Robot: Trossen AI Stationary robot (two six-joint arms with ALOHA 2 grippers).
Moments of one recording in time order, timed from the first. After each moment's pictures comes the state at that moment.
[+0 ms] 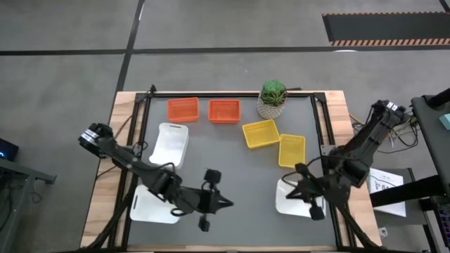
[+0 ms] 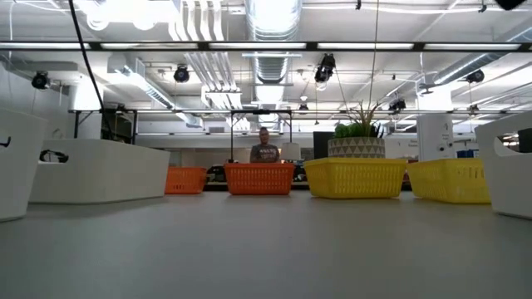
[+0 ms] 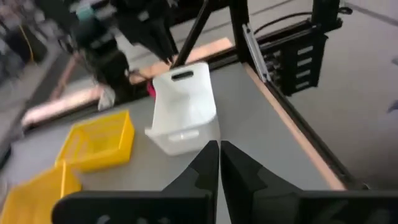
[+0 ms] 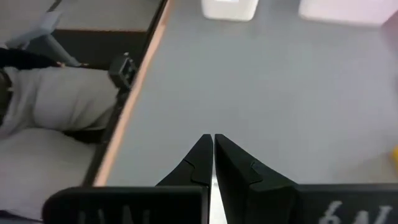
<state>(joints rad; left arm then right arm) -0.56 1.61 1.30 -0.09 -0.42 0.08 0.86 1.08 0.88 -0.55 0.43 0.54</state>
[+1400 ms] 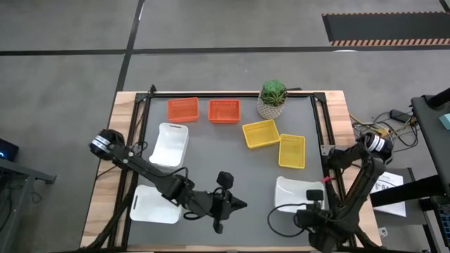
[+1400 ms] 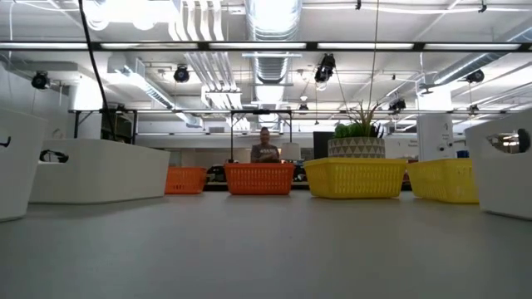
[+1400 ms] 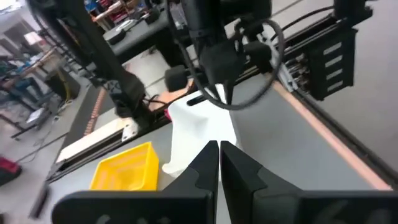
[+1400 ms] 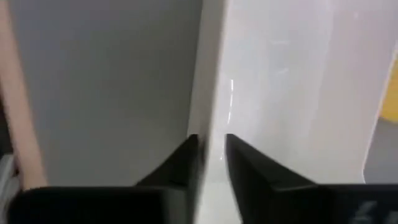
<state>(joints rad) -0.54 1.74 1.38 0.06 -0.47 0.29 1.06 1.71 1.22 -1.16 0.17 1.07</state>
